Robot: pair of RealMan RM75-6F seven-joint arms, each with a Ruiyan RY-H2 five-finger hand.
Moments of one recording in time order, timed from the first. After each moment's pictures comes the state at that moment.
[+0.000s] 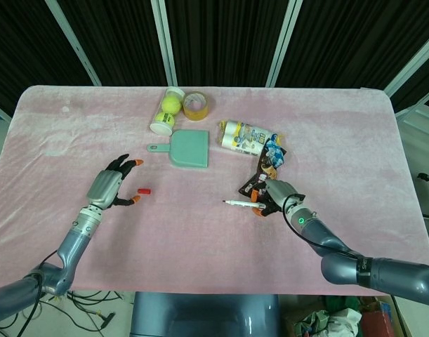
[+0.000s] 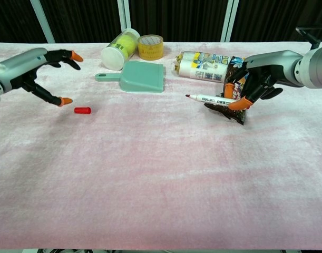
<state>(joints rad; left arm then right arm) -0.65 -1.62 -0.13 -1.09 1.39 1.10 -0.29 1.01 -1.27 0.08 -1.62 -0.62 0.64 0.07</state>
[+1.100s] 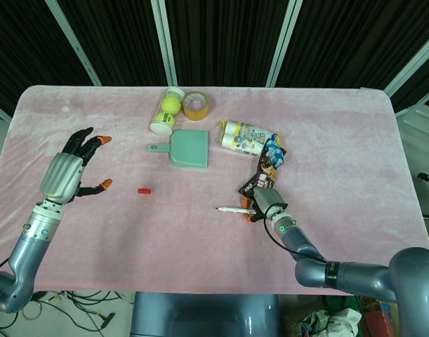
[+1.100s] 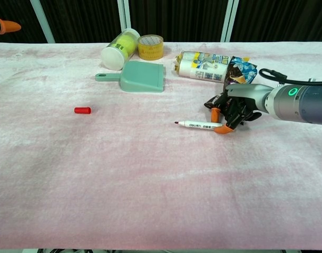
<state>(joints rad) -0.55 -1.23 -0.20 -1.57 1.42 1.27 -0.10 1.01 -1.52 0.07 -1.47 -0.51 0.75 -0.13</state>
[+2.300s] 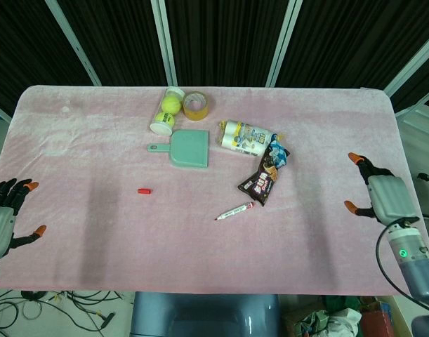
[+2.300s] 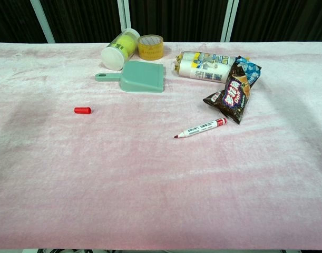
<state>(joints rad) -0.20 -1.05 0.00 -1.72 1.40 1.48 -0.01 0.49 -0.90 0.04 -1.81 -1.16 1.21 0.00</state>
